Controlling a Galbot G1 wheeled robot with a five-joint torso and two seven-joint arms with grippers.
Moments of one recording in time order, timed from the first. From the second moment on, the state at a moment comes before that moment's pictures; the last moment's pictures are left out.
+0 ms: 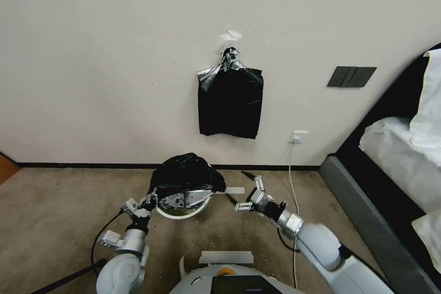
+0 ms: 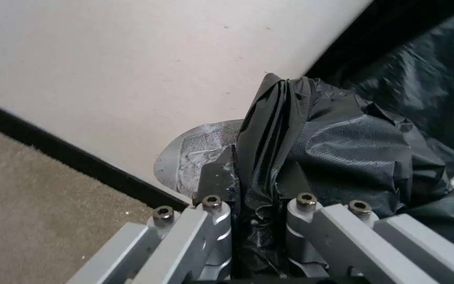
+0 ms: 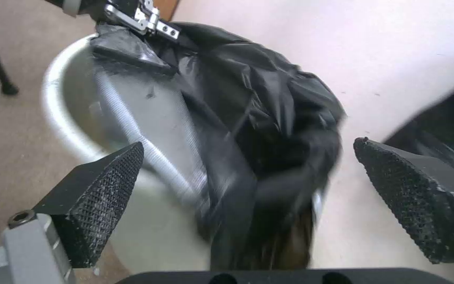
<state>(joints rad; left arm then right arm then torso) 1.72 -1.36 -0.68 -2.10 -0.83 0.00 0.14 -1.21 0.82 0.10 2.19 0.01 0.00 -0.46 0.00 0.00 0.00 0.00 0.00</state>
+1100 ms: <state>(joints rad) 1.70 -1.40 -0.66 -2.10 -0.77 0.00 0.15 -0.90 0.79 -0.32 2.15 0.31 -0.32 -0.27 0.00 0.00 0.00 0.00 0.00</state>
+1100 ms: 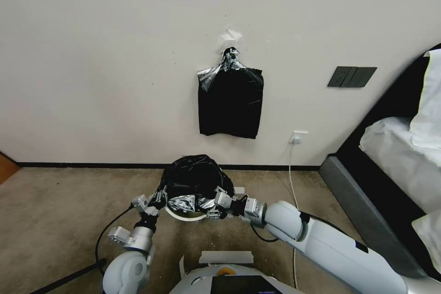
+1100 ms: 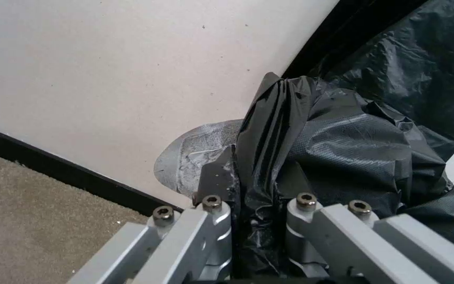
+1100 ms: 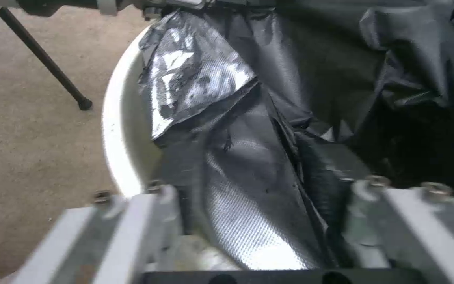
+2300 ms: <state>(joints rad) 1.71 -1.43 -0.64 -2.21 -1.02 0.08 -0.05 -0.99 0.79 -0.35 2.10 0.31 -0.18 -0.37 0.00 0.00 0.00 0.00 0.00</state>
